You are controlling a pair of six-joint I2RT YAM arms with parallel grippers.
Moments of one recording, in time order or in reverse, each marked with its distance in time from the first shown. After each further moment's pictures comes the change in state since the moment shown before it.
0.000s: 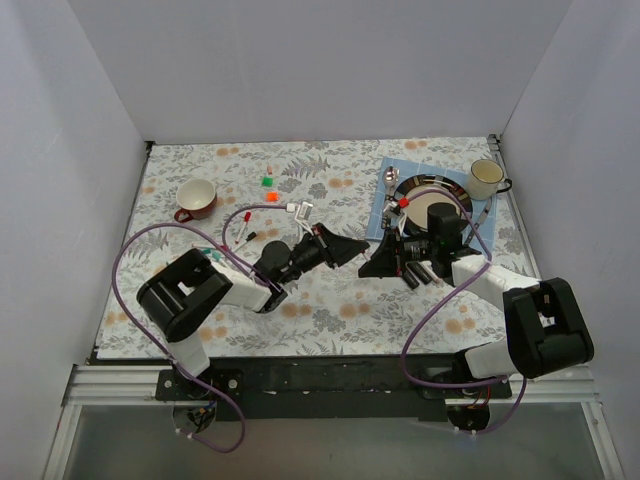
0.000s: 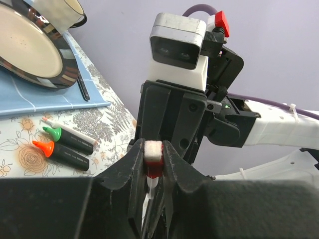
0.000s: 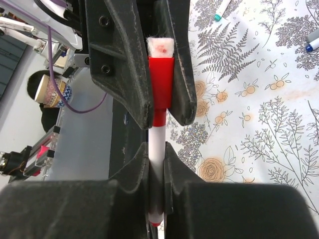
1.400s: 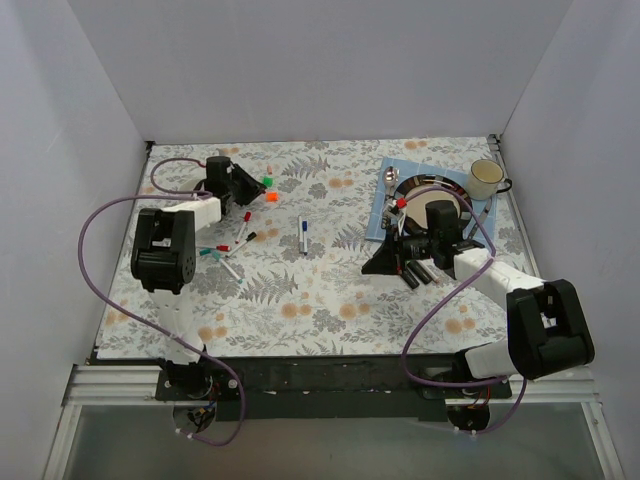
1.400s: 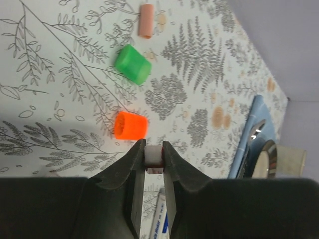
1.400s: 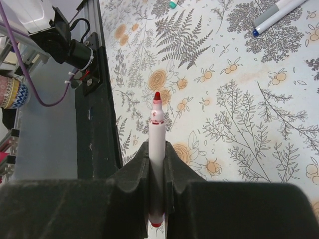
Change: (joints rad) left arm 0.698 0.254 0.627 -1.138 -0.041 0.143; right arm -0.009 -0.006 0.076 -0.299 0.148 -0.261
